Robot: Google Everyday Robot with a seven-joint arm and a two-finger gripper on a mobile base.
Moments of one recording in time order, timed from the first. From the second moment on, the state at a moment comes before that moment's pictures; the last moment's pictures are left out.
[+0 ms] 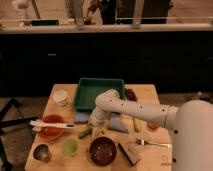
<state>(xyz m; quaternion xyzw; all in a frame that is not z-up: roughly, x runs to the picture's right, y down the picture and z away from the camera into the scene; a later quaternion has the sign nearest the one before) -0.076 0.239 0.836 -0.39 -0.23 -0.05 0.89</state>
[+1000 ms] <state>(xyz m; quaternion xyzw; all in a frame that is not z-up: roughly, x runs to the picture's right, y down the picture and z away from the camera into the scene) -0.067 0.206 0.810 -0.35 -0.25 -0.06 0.90</state>
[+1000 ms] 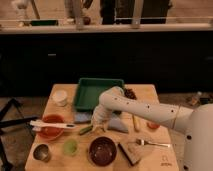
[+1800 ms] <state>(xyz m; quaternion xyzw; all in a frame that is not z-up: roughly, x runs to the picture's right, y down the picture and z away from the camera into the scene) -0.139 0.179 0.737 -0.30 -0.38 -0.21 0.85</state>
